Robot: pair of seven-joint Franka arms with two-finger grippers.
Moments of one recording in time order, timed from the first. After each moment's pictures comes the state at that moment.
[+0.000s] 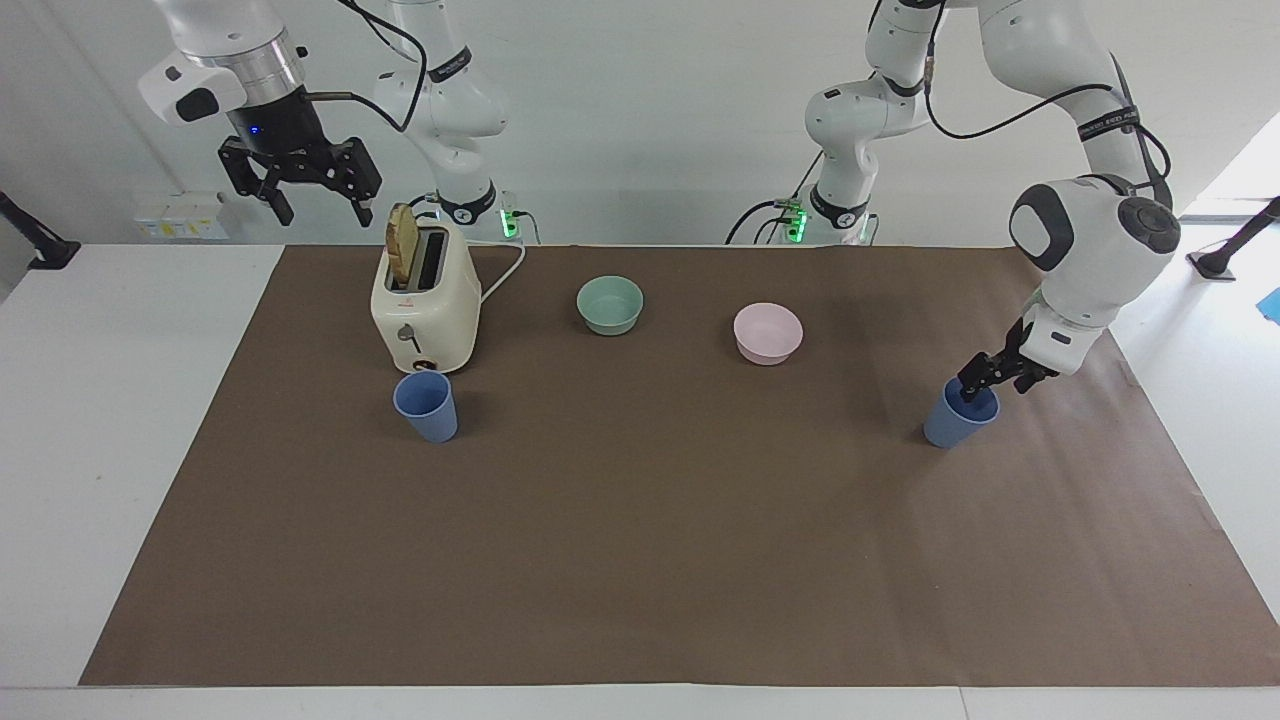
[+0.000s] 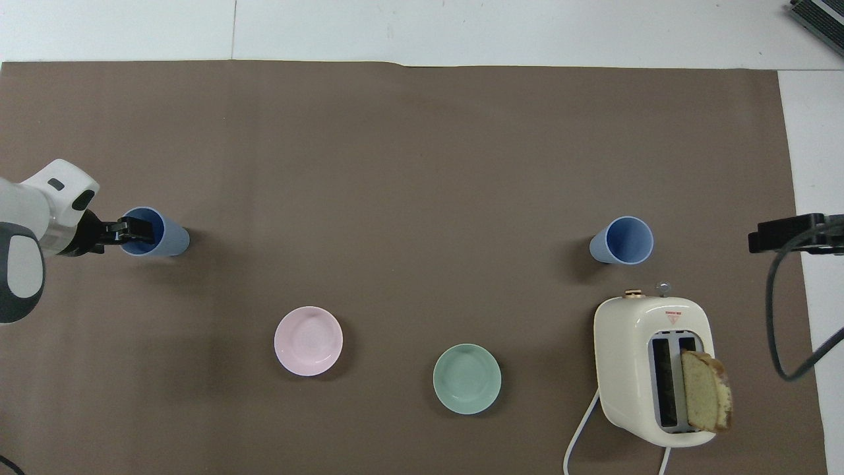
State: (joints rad) left arm 0.20 0.12 -0.11 -2.08 -0.03 2.21 -0.01; right arm -0.15 -0.11 0.13 -1.57 0.02 1.49 0.03
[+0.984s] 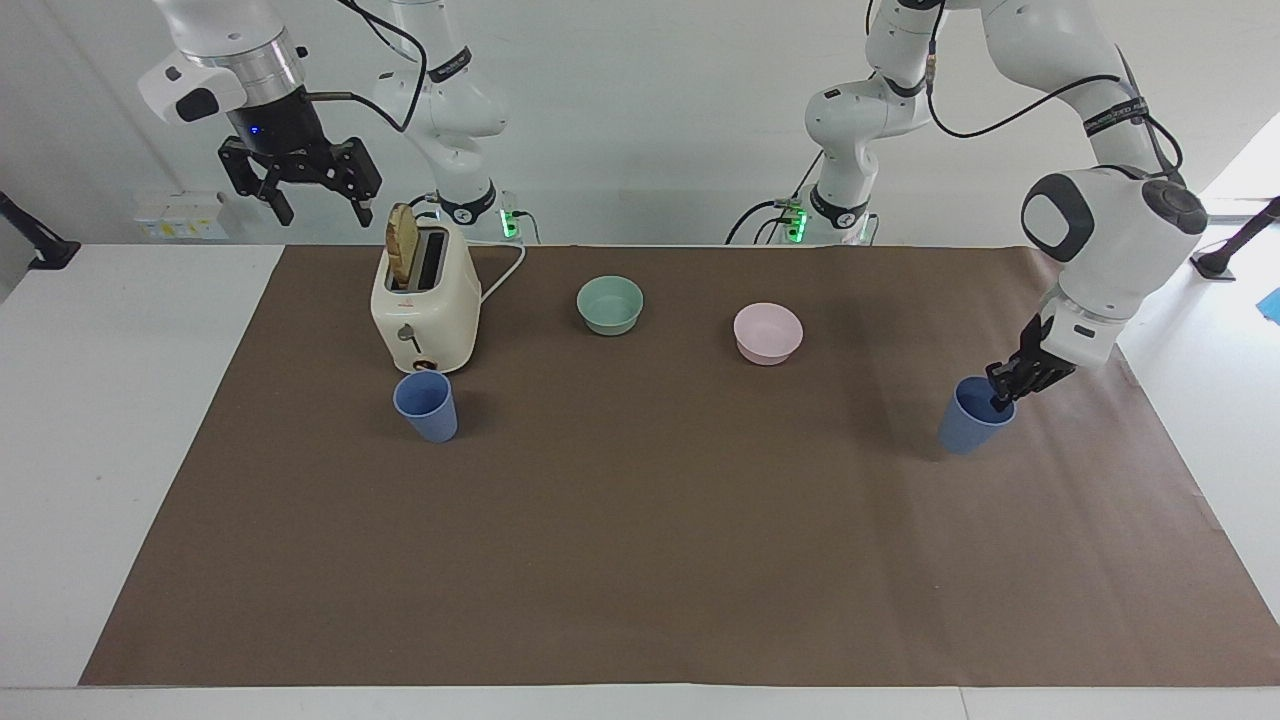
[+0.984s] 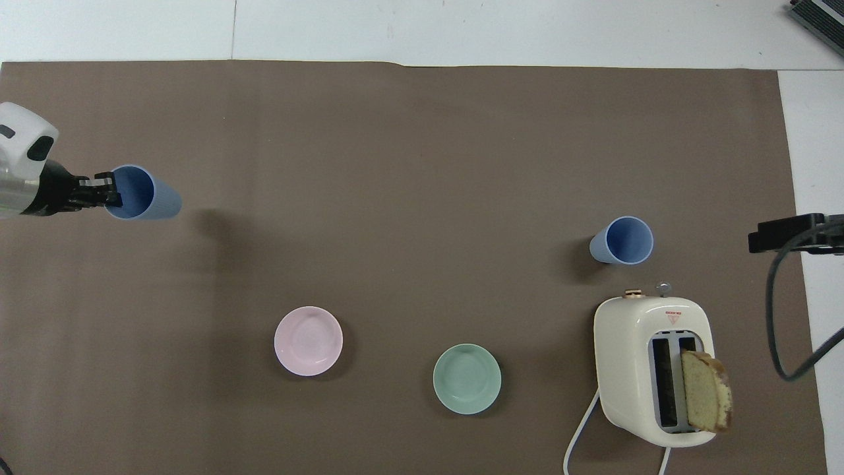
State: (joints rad) left arm 0.14 0.11 -0.14 -1.82 -0.10 2.05 -0.16; right arm -0.15 -0.11 0.13 -1.57 0.02 1.49 0.03
